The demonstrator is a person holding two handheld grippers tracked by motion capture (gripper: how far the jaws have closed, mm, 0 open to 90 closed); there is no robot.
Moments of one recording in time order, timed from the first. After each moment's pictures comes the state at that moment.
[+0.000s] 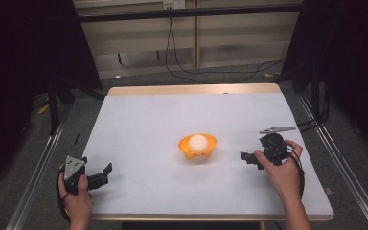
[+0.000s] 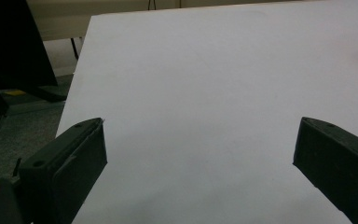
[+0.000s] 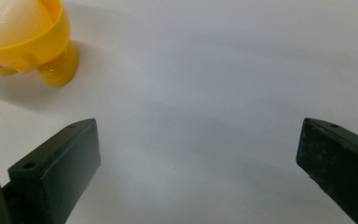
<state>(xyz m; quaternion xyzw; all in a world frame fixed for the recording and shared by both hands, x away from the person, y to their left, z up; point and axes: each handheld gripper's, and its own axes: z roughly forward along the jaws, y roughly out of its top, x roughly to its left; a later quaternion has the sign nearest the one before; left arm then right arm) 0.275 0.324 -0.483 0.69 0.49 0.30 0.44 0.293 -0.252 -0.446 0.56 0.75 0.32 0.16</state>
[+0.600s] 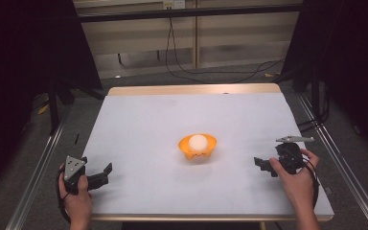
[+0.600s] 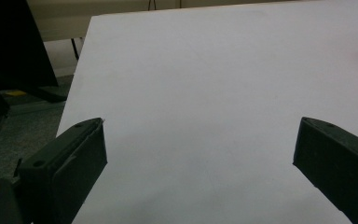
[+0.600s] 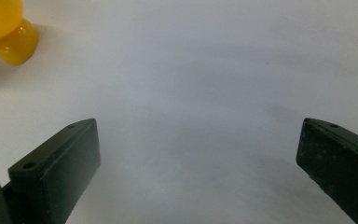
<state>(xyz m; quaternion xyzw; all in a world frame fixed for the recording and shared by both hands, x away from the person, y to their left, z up) 0.275 0.323 -0.483 0.69 0.49 0.30 0.44 0.267 -0.288 -0.462 0.59 0.72 0.32 0.18</state>
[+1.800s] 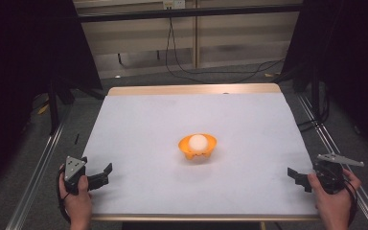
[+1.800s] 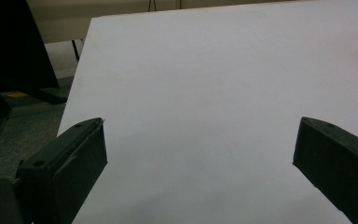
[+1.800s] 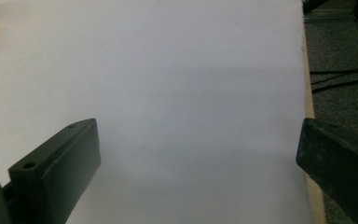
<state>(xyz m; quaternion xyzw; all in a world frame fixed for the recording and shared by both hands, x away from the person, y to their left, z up) 0.275 0.323 -0.483 0.69 0.48 0.31 0.44 0.206 -0.372 -0.477 0.63 0.66 0.35 0.22</state>
